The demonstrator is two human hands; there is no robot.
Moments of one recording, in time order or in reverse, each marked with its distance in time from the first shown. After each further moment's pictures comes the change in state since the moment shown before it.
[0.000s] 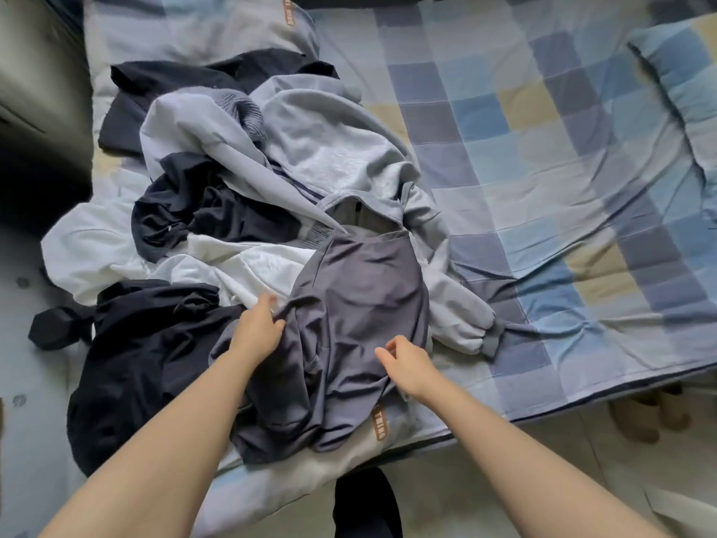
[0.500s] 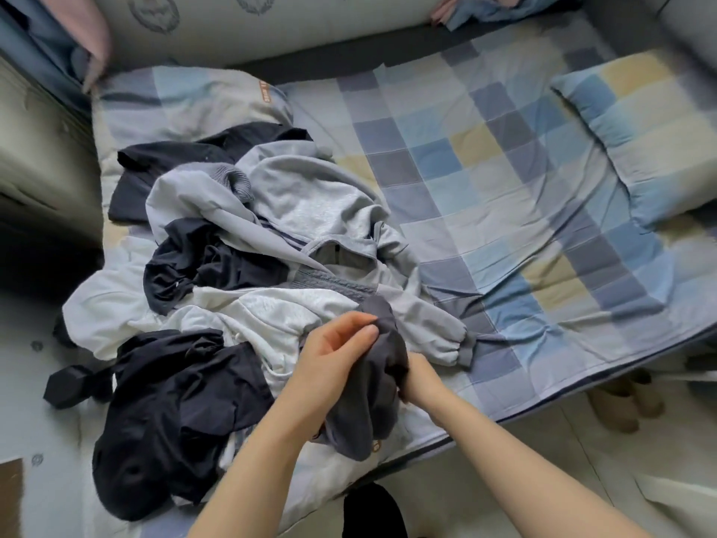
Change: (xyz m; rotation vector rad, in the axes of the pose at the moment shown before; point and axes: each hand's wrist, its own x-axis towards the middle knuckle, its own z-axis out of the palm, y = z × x) left_hand -0.212 0.163 -0.116 -1.093 -0.414 0.403; right_hand -0.098 -0.018 -0.067 0.159 0.140 -0.147
